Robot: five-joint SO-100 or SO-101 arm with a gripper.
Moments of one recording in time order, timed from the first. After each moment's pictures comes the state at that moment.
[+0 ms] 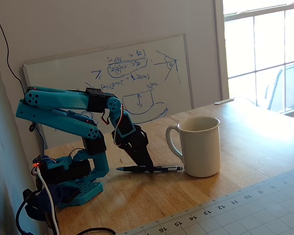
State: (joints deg) arm 6.7 147.9 170.9 51.5 66.1
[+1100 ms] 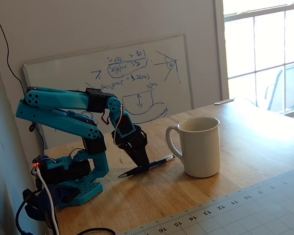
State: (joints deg) arm 6.5 148.1 170.1 51.9 66.1
